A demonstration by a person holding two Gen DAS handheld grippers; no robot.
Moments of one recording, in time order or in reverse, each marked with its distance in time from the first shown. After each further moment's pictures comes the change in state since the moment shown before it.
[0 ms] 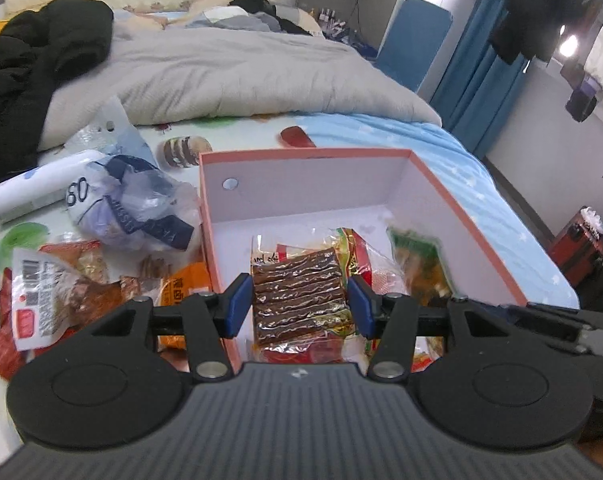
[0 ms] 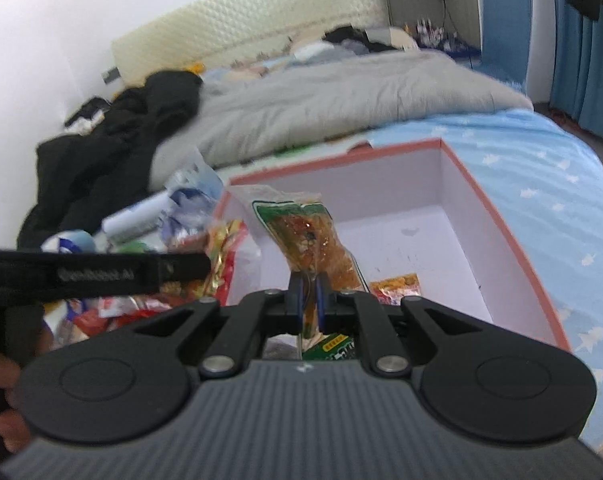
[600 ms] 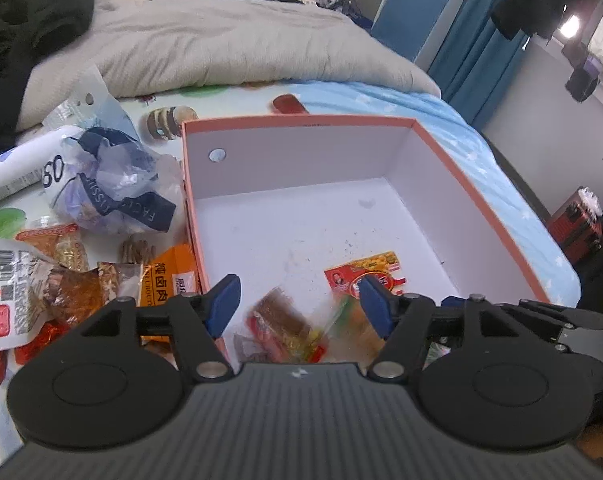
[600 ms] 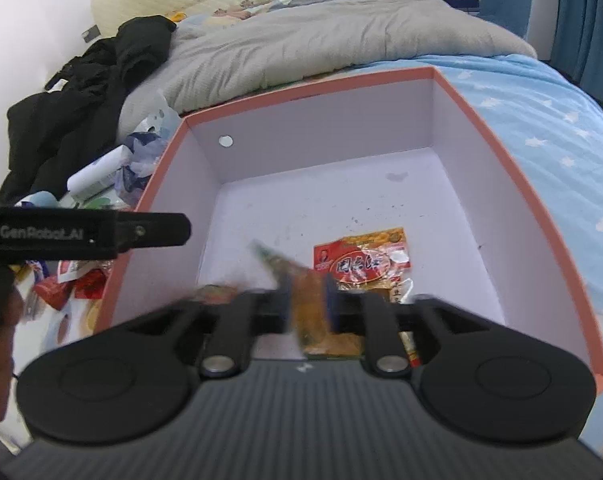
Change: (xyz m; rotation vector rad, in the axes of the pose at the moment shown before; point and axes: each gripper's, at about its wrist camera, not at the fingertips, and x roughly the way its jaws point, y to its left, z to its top) left arm 0.025 0.005 -0.003 -0.007 0.070 -0.038; right arm 0.049 -0.025 -0.010 0.013 0.142 -0.022
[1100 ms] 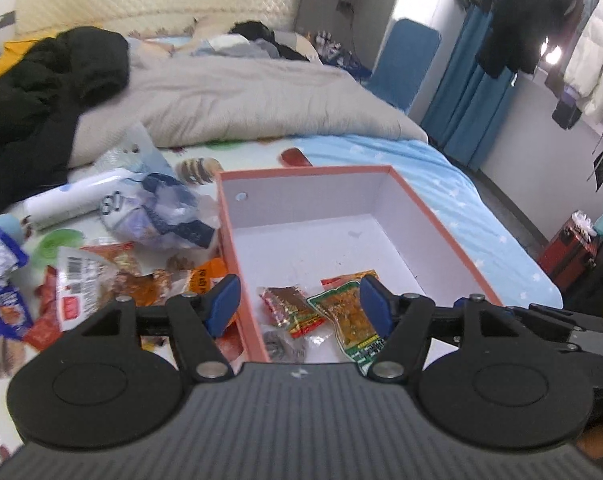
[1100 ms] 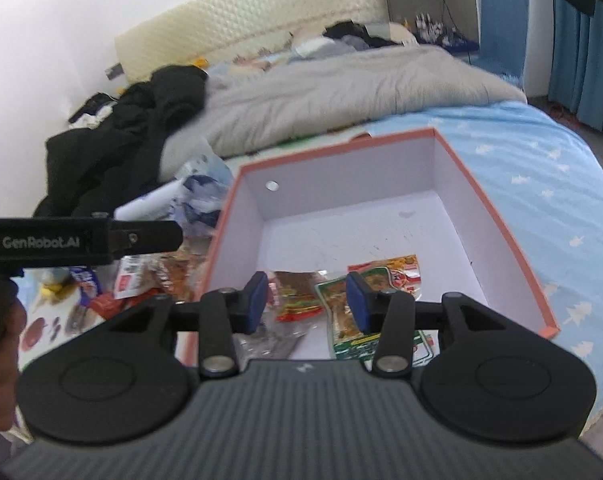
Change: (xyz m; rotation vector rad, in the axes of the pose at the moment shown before) left arm -0.137 -0.016 -0.035 0.012 -0.153 0.044; right arm -0.101 0.034 -0.018 -0.006 -0.146 0.037
